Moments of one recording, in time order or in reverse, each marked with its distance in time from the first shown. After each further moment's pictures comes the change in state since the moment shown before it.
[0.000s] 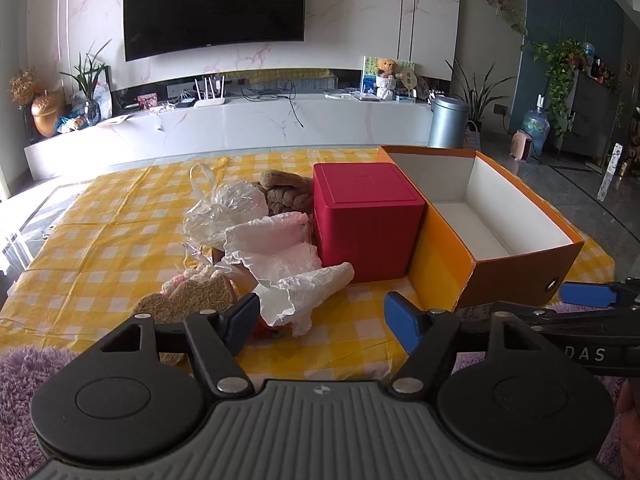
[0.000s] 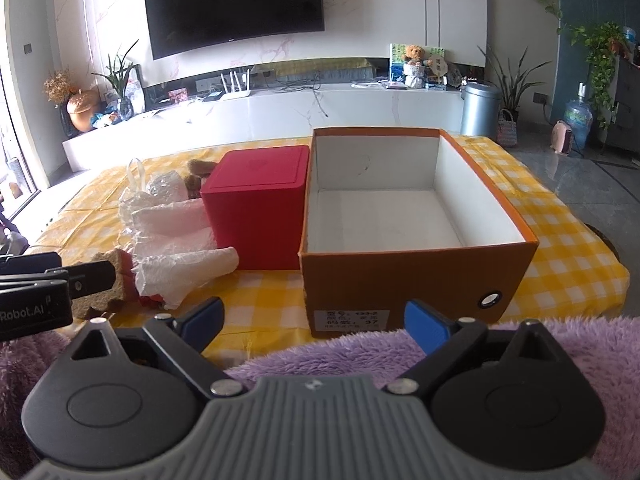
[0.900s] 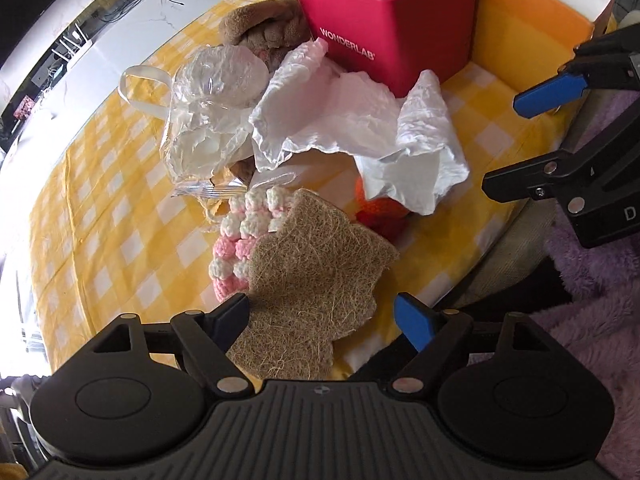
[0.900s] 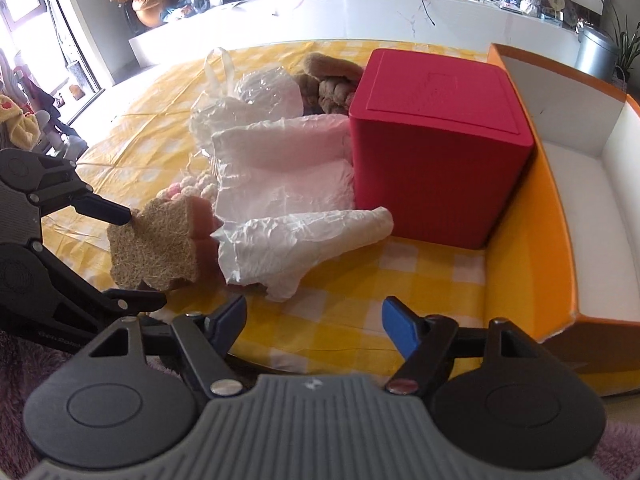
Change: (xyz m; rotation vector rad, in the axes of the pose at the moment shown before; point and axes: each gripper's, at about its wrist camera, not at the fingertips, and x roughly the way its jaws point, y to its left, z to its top) left arm 0.151 0.090 0.008 0.601 0.517 -0.064; right arm 0.132 0.104 0.033 -0.138 0.333 0.208
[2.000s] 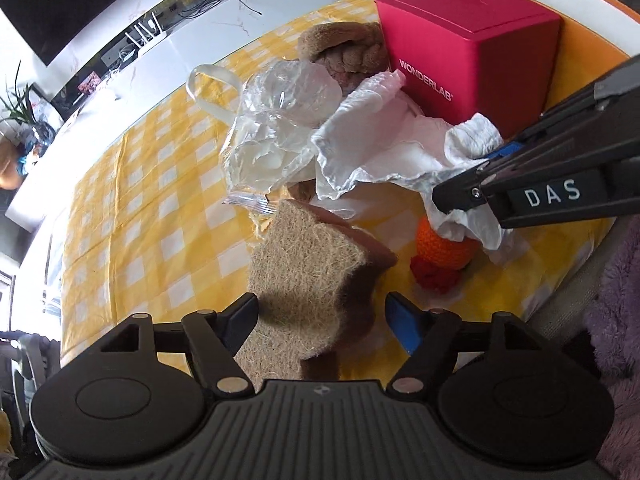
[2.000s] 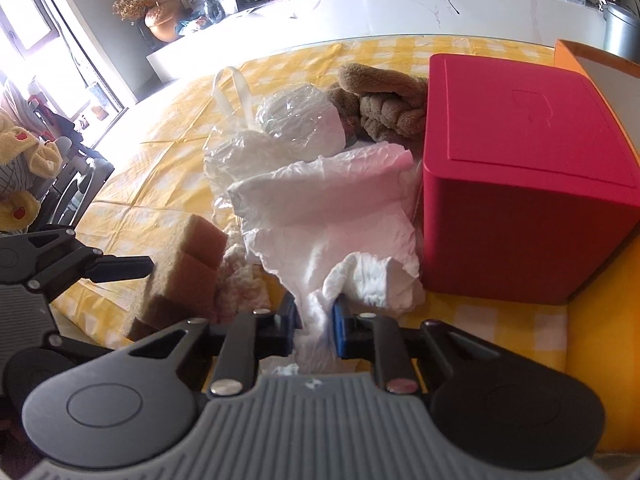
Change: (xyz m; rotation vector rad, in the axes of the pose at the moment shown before) left arm -0.001 0.003 0.005 -0.190 -0.086 0.146; right arm 0.050 0.015 0.049 0.064 -0.016 0.130
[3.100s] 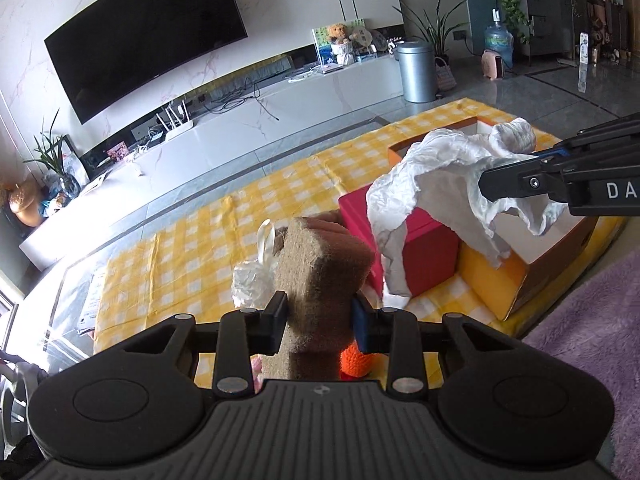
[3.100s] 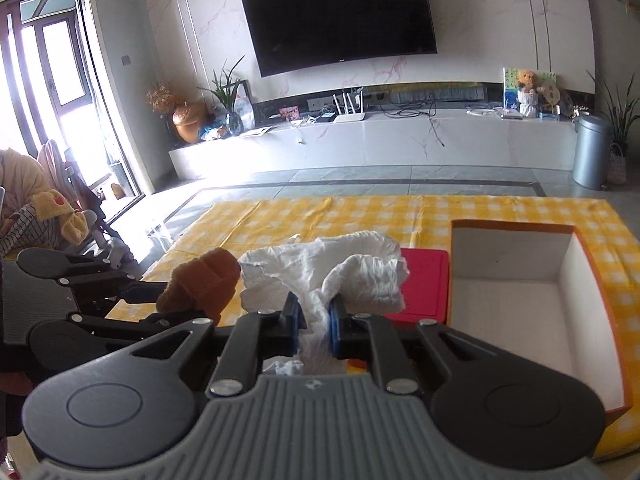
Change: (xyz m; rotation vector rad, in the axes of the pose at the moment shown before) left arm -0.158 -0.026 0.040 -0.112 -0.312 -0.009; right arm -0.213 -0.016 -0.024 -0.096 -0.378 -0.039
